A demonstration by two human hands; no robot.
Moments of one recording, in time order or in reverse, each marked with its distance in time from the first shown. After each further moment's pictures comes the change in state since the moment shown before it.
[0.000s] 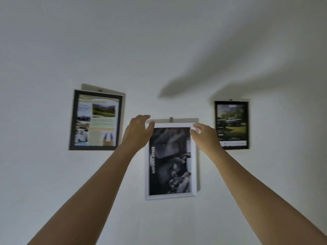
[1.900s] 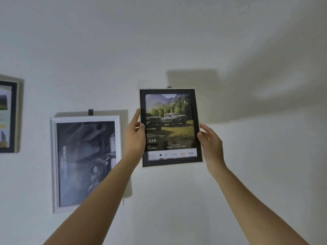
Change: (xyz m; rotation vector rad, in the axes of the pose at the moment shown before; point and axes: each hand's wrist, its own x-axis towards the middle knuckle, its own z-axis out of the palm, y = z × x) left_hand -0.004 0.184 0.244 -0.935 0.058 -0.351; right_hand 0.042 0.246 -0.142 0.698 0.149 0.103
